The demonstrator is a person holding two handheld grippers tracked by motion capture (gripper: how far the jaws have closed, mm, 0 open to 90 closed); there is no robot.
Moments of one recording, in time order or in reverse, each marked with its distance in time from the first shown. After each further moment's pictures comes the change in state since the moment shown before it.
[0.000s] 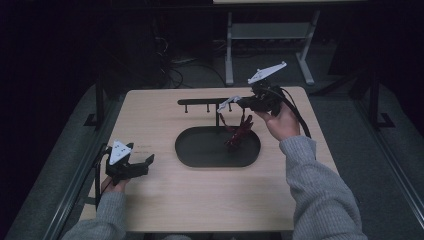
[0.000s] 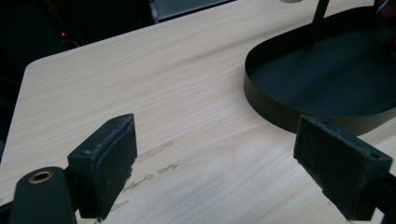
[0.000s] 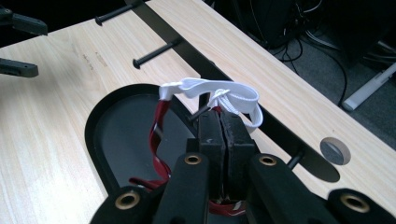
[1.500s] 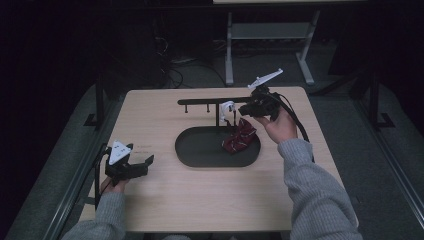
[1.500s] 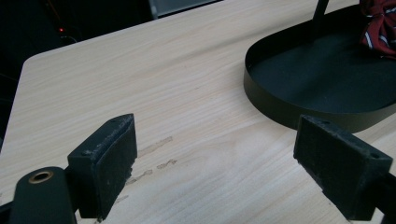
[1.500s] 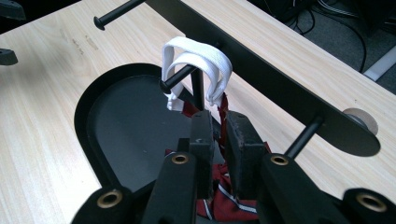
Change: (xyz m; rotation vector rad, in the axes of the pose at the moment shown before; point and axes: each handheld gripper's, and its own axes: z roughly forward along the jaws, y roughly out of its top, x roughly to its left) left arm 0.000 -0.001 -0.001 0.011 -0.004 -0.013; right arm -0.014 -0.020 0.027 0.064 0.033 0.080
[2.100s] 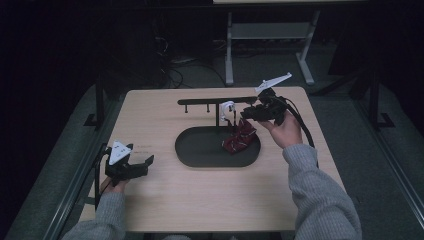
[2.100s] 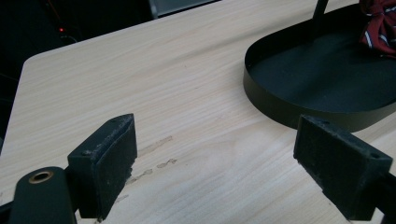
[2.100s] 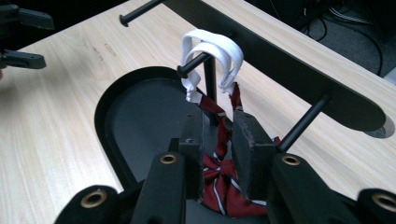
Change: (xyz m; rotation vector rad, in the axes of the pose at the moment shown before) left arm -0.001 0.000 0.000 0.001 -0.001 0.001; right arm 0.000 -0.015 -0.011 -0.047 0.055 0.021
